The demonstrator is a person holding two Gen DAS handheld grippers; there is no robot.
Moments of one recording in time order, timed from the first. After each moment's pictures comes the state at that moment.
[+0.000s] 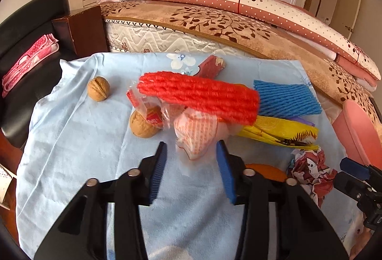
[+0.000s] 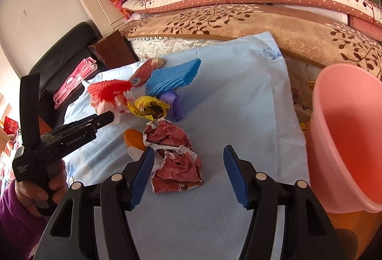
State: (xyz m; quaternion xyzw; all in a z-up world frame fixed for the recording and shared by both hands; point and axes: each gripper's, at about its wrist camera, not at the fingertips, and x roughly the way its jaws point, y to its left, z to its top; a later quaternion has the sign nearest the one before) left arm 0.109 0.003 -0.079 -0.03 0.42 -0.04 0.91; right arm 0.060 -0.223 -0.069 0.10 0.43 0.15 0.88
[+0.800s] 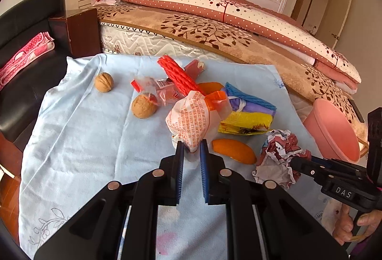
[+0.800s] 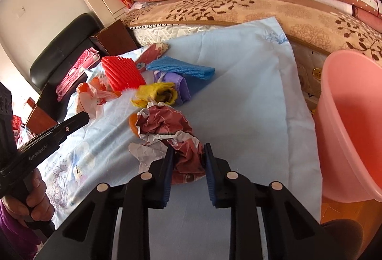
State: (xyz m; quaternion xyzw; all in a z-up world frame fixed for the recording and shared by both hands) left arm 0.051 0.010 -0.049 -0.06 0.40 -0.08 0.91; right arm 0.053 -0.218 -0.073 0.10 0.46 0.16 0.87
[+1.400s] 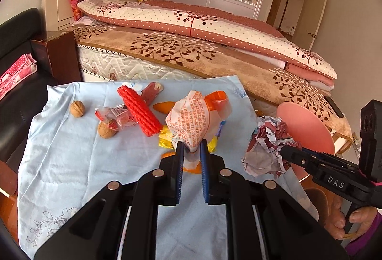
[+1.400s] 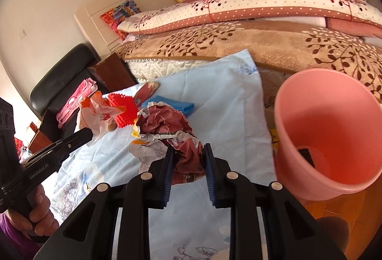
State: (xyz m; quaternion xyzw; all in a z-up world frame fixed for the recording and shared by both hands) left arm 0.030 -0.042 -0.007 -0.04 0.35 -0.14 0.92; right arm 0.016 -0.265 -0.026 0.14 0.38 0.12 0.91
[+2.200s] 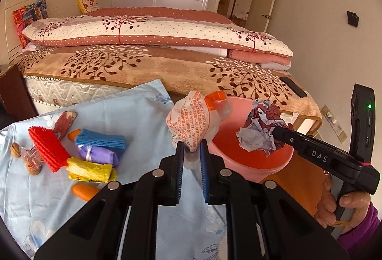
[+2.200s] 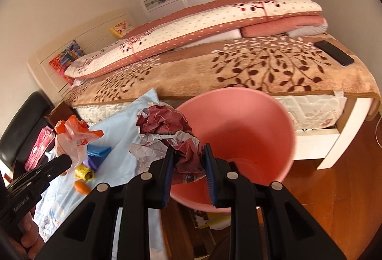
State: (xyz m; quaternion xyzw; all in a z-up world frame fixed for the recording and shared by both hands) left arm 0.038 -0.182 0.009 0.01 0.34 -0.28 0.90; right arm -0.014 -0.412 -0.014 0.19 0.33 -0.06 0.92
